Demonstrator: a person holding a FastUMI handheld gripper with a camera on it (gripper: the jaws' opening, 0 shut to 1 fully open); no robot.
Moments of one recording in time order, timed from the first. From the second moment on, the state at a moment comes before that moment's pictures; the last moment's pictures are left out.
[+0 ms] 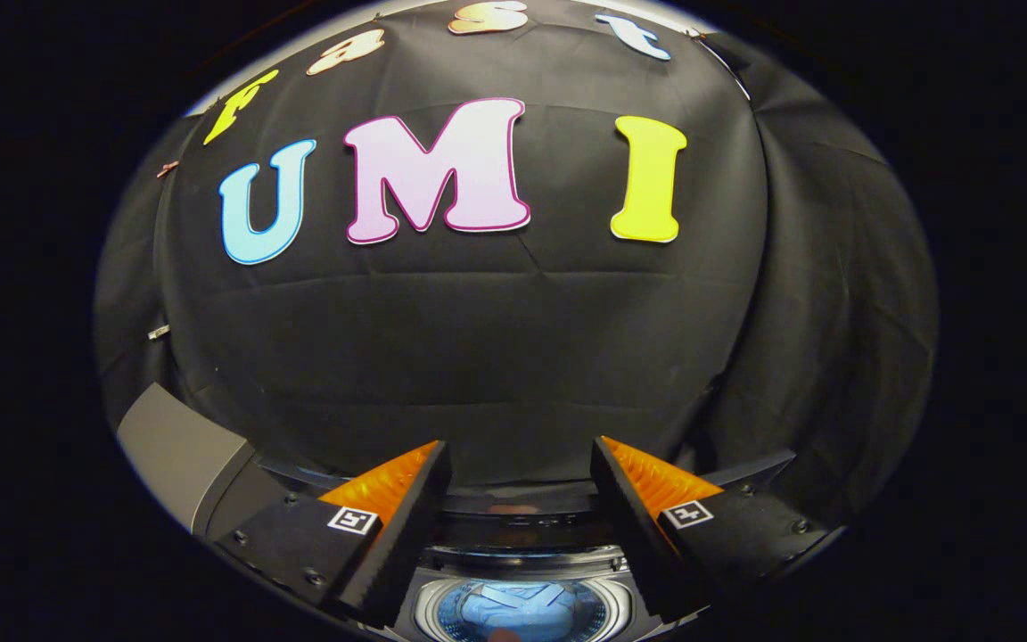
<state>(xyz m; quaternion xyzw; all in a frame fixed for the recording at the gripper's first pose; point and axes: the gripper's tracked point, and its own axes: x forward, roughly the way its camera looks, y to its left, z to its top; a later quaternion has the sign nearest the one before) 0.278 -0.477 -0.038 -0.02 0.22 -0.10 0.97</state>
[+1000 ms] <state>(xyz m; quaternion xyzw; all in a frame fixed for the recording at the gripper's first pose) 0.174 -0.459 -0.063 0.00 0.21 -0.10 0.97</state>
